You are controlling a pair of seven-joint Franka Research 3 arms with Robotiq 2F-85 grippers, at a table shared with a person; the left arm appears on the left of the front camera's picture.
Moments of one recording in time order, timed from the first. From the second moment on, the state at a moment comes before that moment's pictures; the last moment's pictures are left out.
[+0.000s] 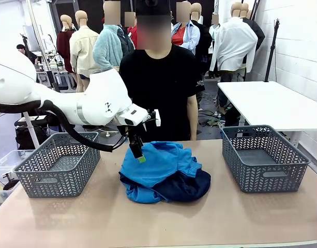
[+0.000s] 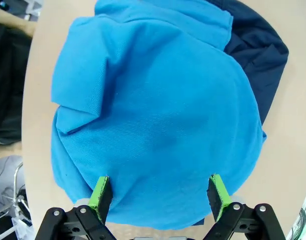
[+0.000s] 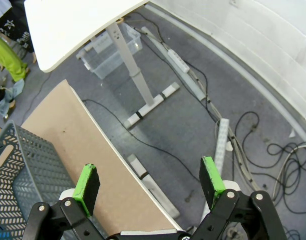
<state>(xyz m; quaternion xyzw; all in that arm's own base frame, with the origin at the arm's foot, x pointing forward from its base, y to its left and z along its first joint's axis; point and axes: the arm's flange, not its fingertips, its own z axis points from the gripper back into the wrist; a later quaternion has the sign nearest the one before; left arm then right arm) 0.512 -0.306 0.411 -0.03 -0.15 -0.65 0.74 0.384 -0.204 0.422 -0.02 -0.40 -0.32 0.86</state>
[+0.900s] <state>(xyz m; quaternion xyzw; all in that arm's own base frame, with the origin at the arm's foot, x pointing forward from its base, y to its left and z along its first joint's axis) 0.519 -0.303 0.402 -0.04 -0.14 -0.65 0.75 0.384 -0.204 0.422 -0.02 -0.40 -0.32 0.86</state>
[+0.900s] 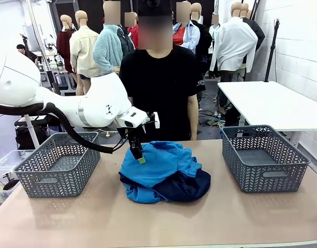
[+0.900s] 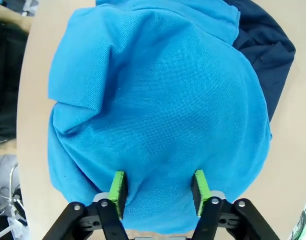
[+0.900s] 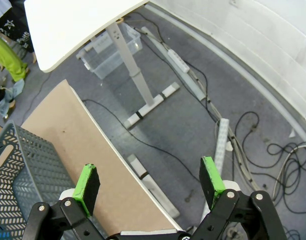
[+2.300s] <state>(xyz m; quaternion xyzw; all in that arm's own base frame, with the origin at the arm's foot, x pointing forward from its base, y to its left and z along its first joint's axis) 0.475 -0.310 0.479 -0.03 -0.19 -0.65 0.74 0.384 -0.204 0.422 -0.02 -0.40 -0.32 0.86</state>
